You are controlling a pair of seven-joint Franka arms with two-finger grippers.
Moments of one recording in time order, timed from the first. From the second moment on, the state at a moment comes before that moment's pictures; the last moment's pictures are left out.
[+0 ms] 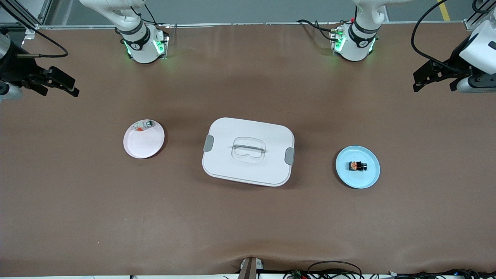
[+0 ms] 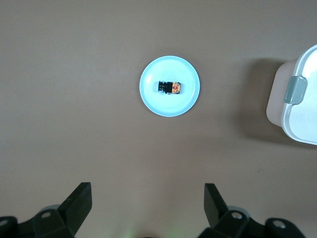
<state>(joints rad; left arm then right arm) 0.06 -0.08 -0.16 -1.59 0.00 1.51 -0.11 -0.02 -0.11 0.04 -1.67 0.08 1.55 0.12</state>
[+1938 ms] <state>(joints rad) 0.03 0.34 -0.17 -1.84 0.07 2.10 -0.11 -0.02 -0.11 0.05 -1.67 0.04 1.55 0.11</state>
